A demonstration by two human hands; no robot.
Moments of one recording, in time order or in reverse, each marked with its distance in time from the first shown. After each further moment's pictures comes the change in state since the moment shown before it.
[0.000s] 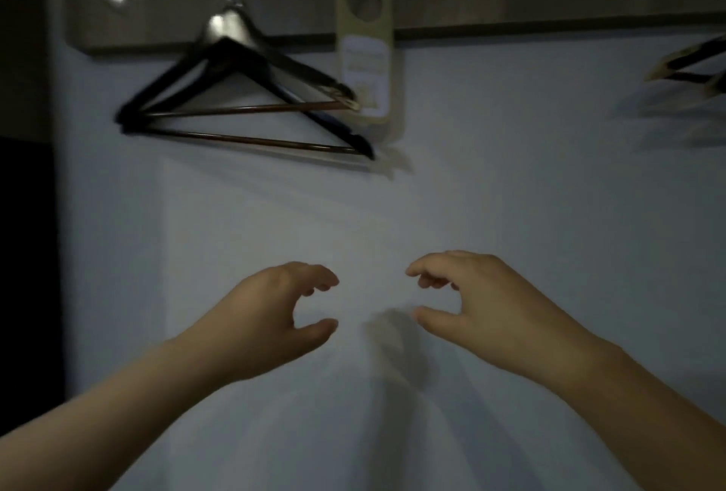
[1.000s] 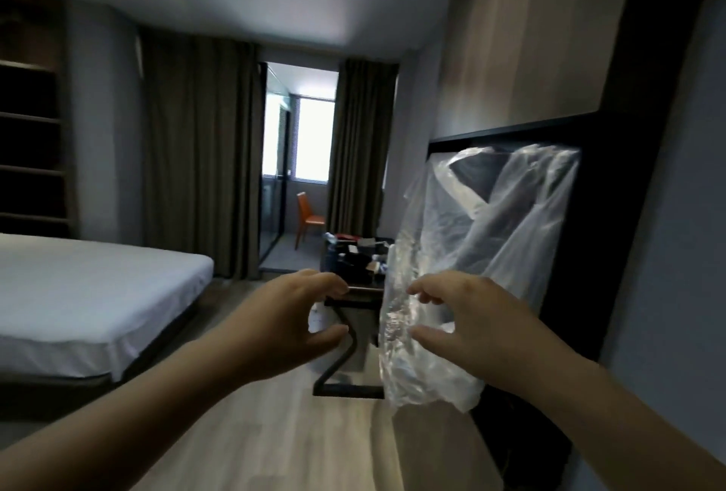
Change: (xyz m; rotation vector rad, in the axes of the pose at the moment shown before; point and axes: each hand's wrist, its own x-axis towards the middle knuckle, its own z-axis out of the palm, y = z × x) left_hand -0.385 -0.001 -0.192 0.638 0.071 -1.167; right_hand 0.031 -0.389 0.166 0.671 -0.291 -1.123
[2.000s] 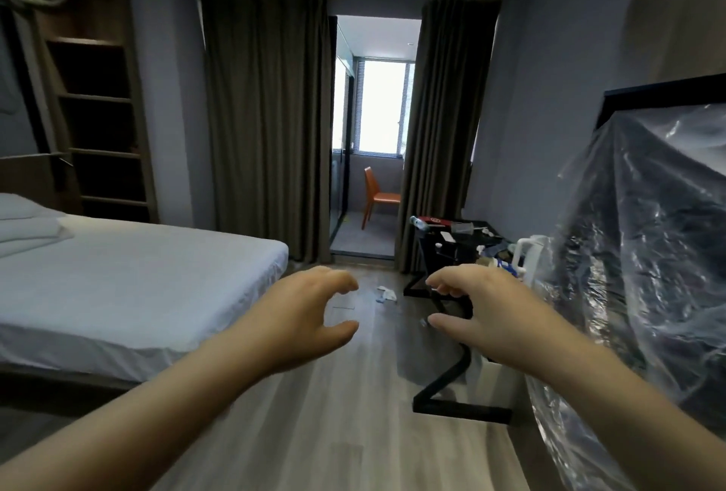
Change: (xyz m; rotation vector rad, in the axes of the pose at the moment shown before) left_hand 0.093 -0.486 0.011 0.091 -0.089 -0.174; right_hand 0.418 -0.108 0.293 0.099 -0.127 -0.043
